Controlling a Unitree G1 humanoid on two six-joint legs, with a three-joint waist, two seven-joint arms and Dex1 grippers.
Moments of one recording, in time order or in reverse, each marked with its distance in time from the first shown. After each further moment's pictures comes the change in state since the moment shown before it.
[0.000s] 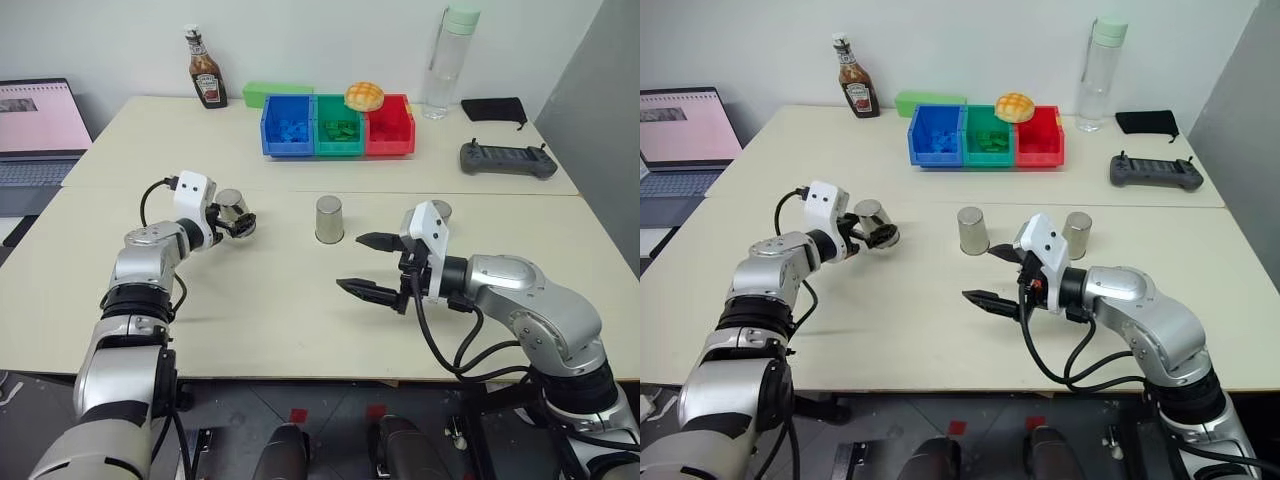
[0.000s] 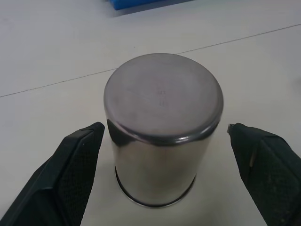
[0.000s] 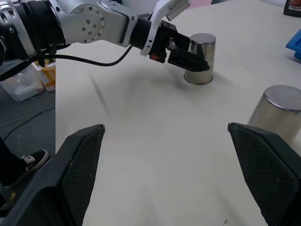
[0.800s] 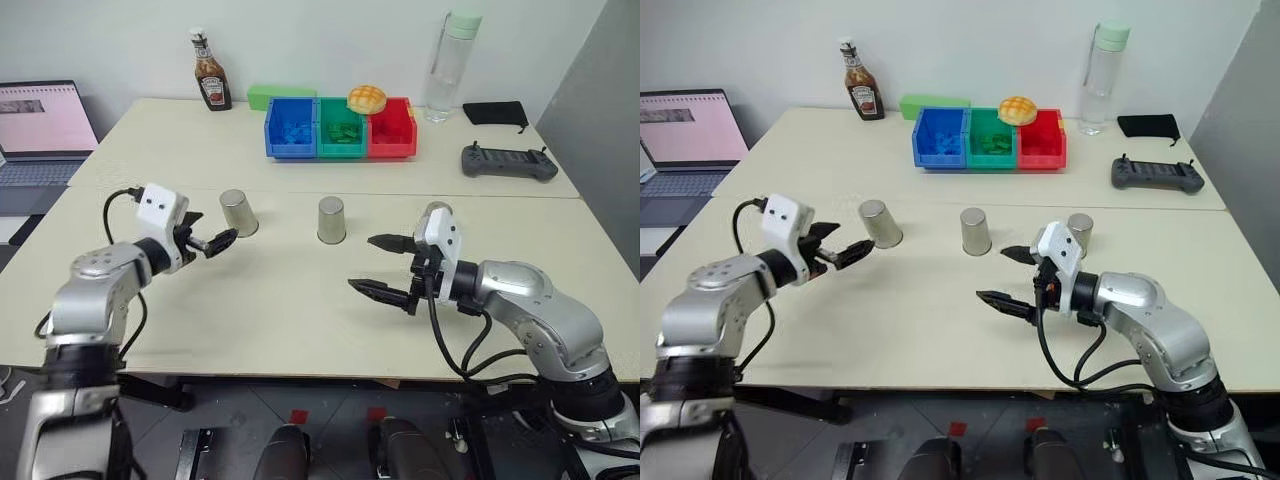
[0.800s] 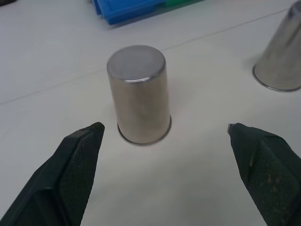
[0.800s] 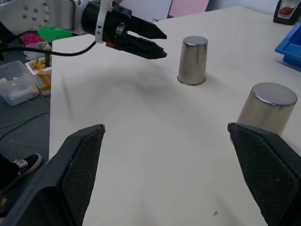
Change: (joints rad) left arm 0.324 0.136 0.053 -0.580 -0.127 0.200 -0.023; right arm 0.037 -0.010 -0.018 0.059 -0.009 -0.096 0.029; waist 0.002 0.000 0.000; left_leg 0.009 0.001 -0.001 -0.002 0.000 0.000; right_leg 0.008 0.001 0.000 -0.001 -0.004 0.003
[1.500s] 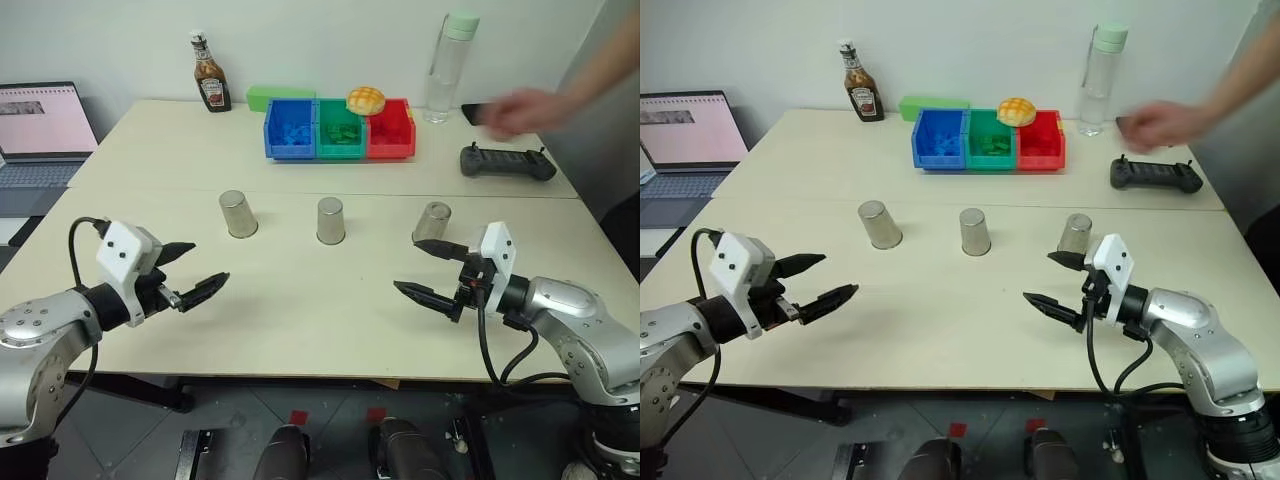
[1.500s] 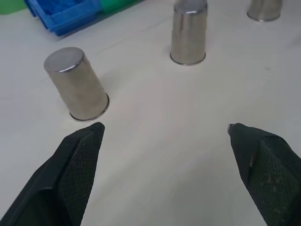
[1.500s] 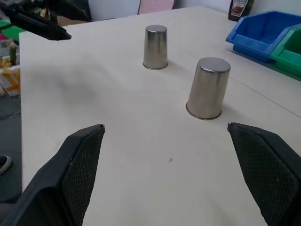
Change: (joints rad) left arm 0.522 0.136 0.277 -0.608 -0.216 0.127 -0.121; right arm 0.201 -0.106 -0.155 0.005 -0.001 -0.185 0.072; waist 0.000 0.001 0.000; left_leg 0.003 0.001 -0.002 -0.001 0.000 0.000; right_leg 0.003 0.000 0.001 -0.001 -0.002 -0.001
